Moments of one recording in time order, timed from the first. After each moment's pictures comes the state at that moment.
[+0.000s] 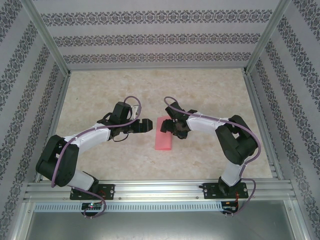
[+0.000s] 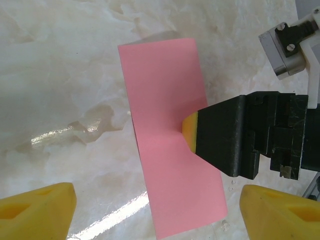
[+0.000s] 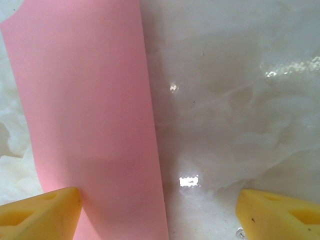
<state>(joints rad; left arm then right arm) -0.47 1.47 0.78 -0.12 0.46 -0.55 0.64 1.79 1.05 -0.49 -0.04 0.84</state>
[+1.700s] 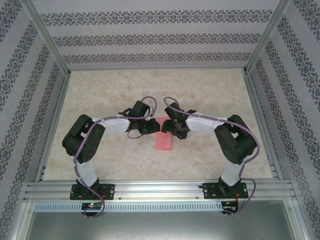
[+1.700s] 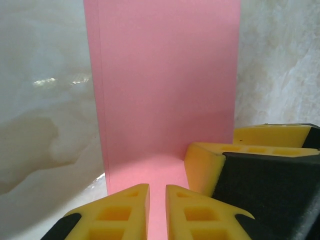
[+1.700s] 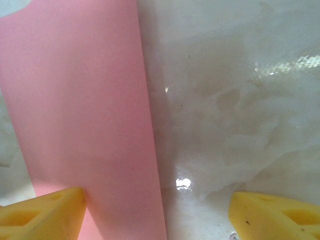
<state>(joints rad) -0.58 1.83 1.02 -0.16 0.49 -0.73 0.64 1.81 1.05 -0.49 -0.02 0.86</state>
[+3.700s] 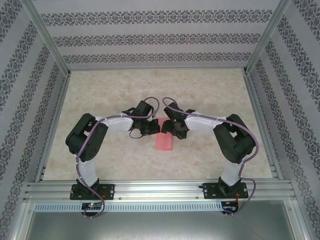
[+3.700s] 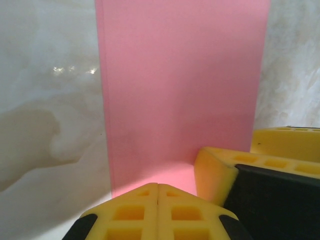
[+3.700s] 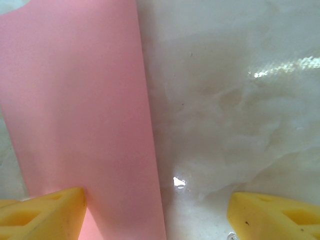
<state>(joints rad) -0.60 1.88 1.07 -0.25 0.44 -0.74 0.65 1.83 1.07 -0.52 -0.01 0.84</state>
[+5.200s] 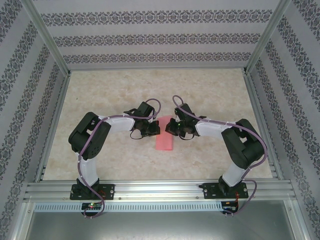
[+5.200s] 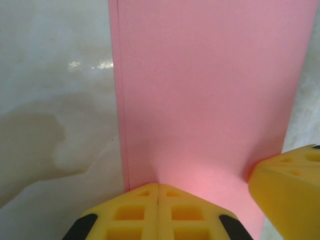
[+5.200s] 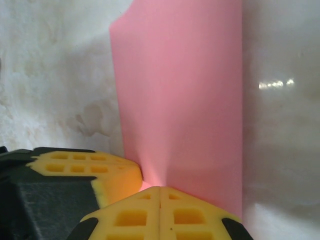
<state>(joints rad) -0.61 1.91 1.08 -0.26 0.43 -0.72 0.56 1.70 0.85 -0.12 -0.34 0.85</state>
